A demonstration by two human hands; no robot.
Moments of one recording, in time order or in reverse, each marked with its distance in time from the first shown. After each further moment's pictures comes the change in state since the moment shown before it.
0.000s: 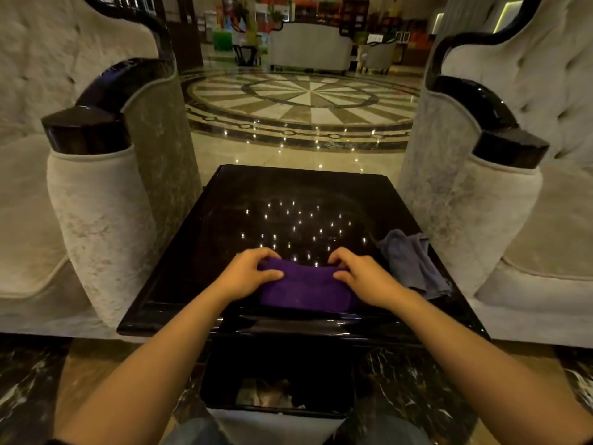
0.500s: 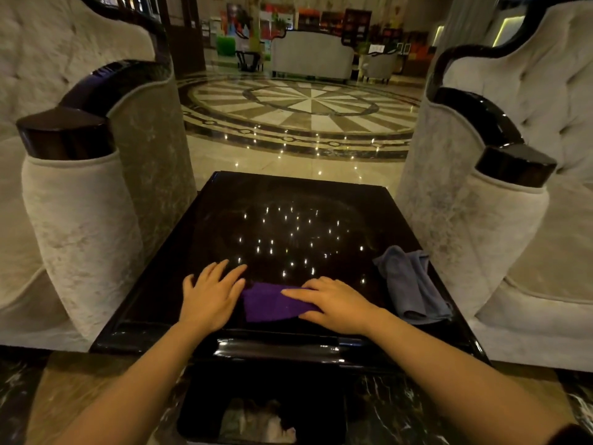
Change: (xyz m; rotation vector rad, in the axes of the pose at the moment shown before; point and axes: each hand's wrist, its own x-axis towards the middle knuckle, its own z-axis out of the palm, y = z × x) left_hand 0.007 -0.052 0.001 0.676 0.225 -0.138; right_hand 0.028 0.009 0.024 -0.400 -0.225 -0.309
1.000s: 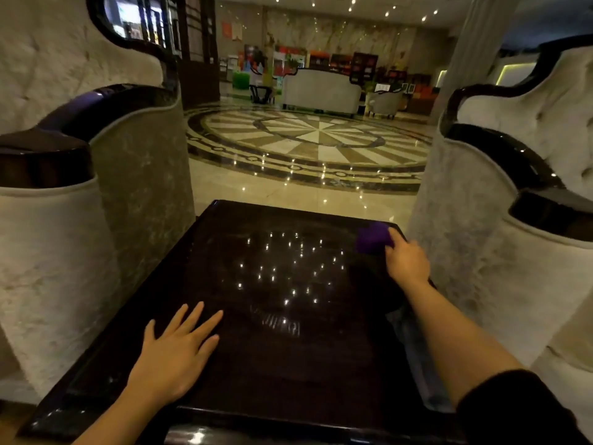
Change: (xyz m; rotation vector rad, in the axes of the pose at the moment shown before) left_hand 0.016 -0.028 0.008 0.070 -0.139 -0.079; right_hand 0.061 0.169 -0.058 0.069 0.546 0.877
